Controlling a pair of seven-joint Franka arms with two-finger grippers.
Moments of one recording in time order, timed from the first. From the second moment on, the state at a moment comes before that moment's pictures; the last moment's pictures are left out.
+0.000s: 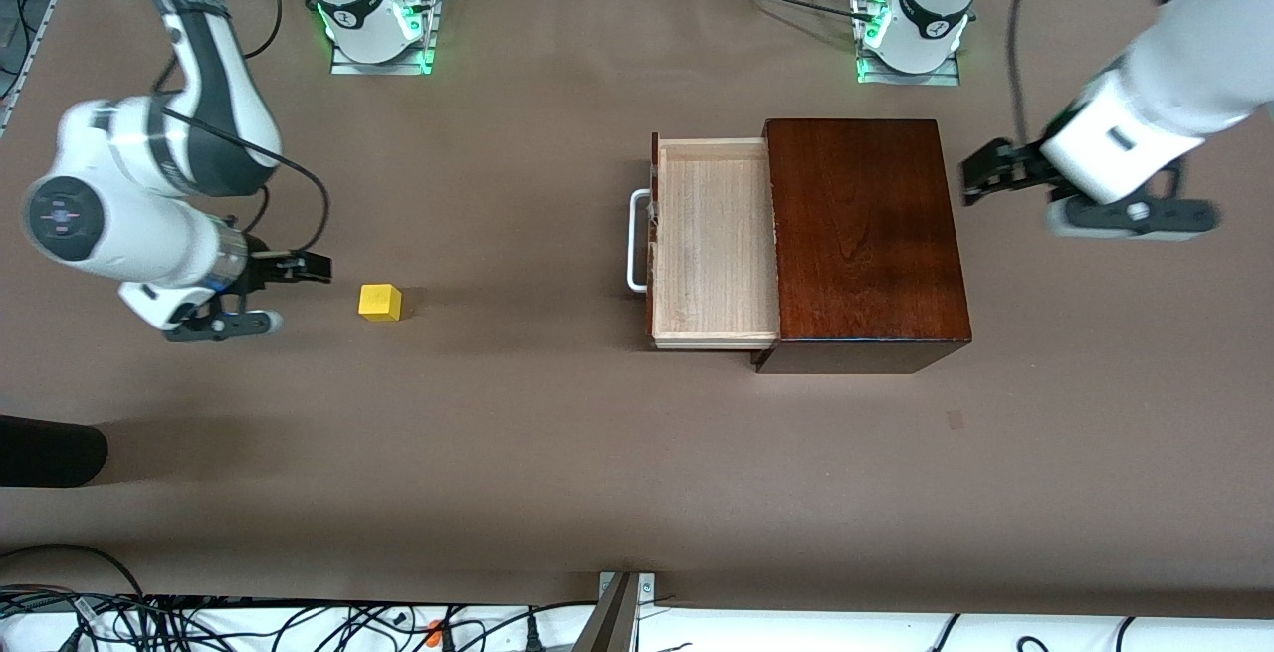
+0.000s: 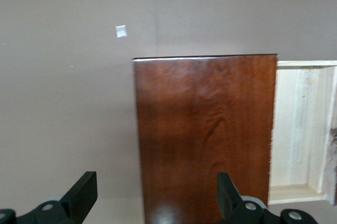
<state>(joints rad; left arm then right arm) -0.10 0.09 -0.06 -1.48 -0.03 1.50 -0.14 0.01 0.31 0.09 -1.86 -0.01 2.02 0.00</state>
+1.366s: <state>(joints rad) -0.12 0.05 0.04 -1.53 0.02 1.52 0.02 0.07 0.49 0.09 -2.10 -0.01 2.57 0.10</state>
